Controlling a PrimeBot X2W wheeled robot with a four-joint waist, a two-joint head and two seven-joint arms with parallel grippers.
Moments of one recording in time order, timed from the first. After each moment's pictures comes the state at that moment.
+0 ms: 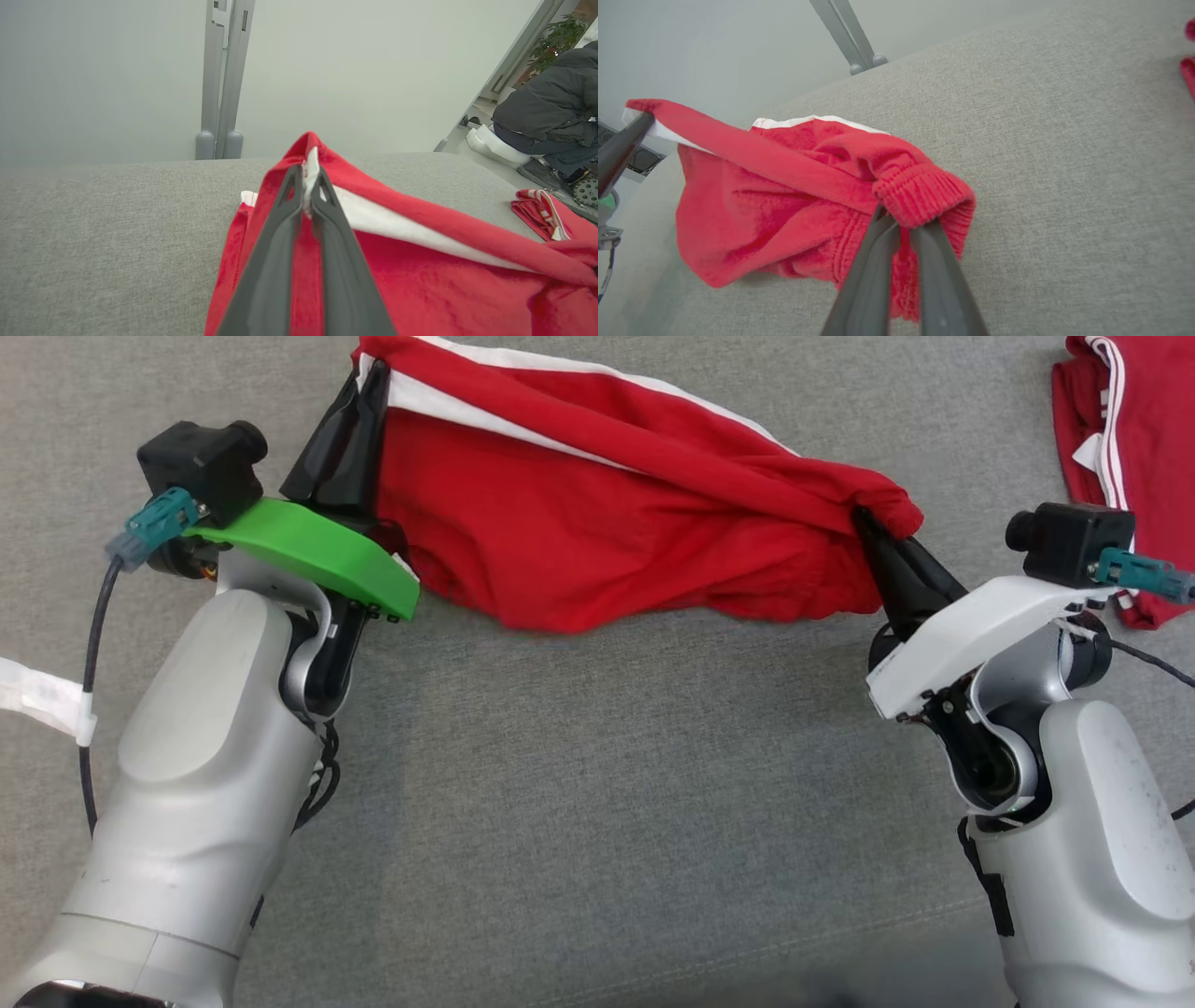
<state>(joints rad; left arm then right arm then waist) -0.87 0.20 -0.48 0.62 -0.67 -0.13 -0.26 -0.45 -0.07 0.06 0.07 0.47 0.13 0.30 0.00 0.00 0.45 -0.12</state>
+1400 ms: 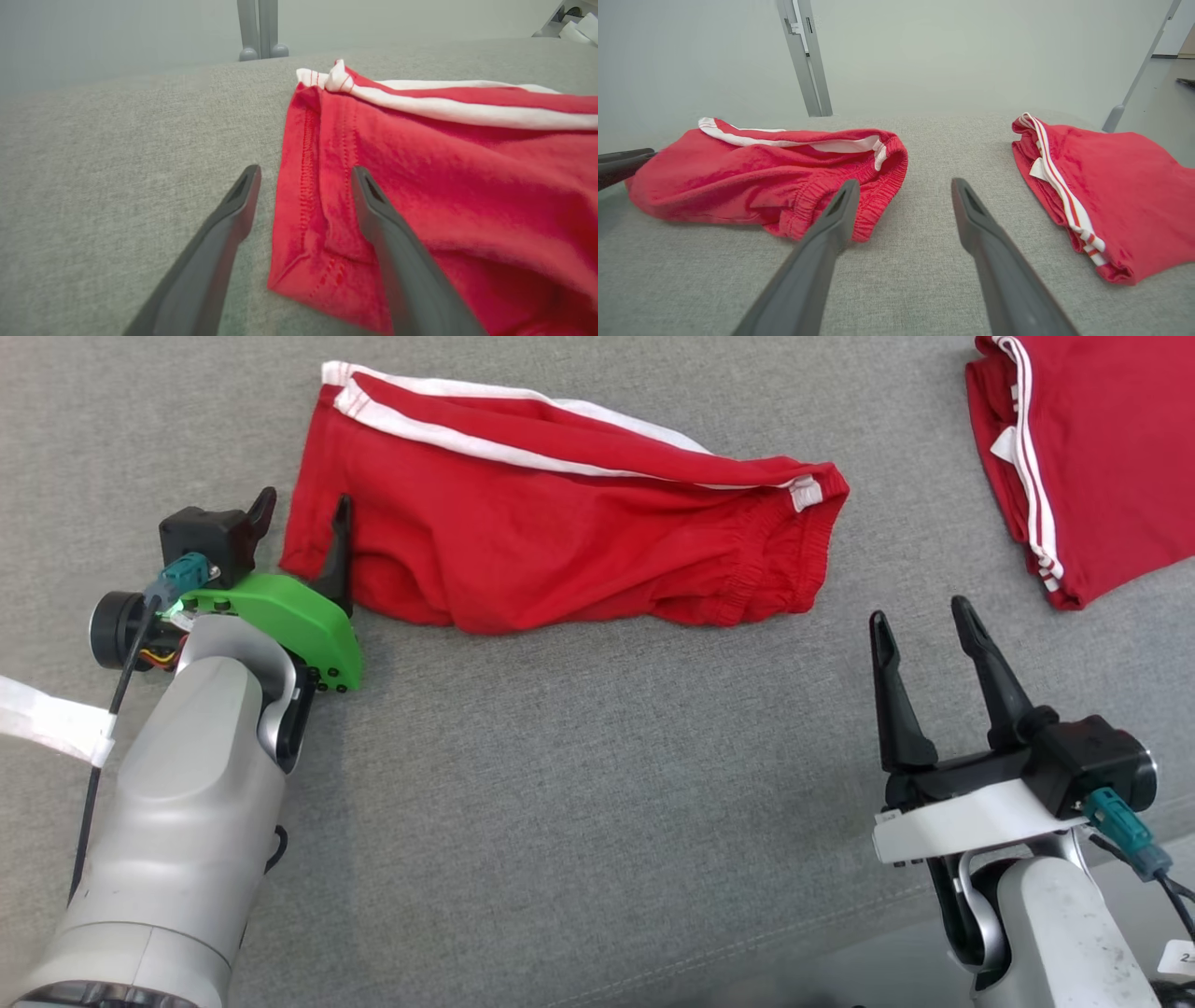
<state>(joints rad) -0.88 0.18 -0.39 1.00 -0.43 -0.11 -0.26 -0.16 -0.05 0.07 0.00 0.11 0.13 -0.22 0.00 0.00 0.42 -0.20</state>
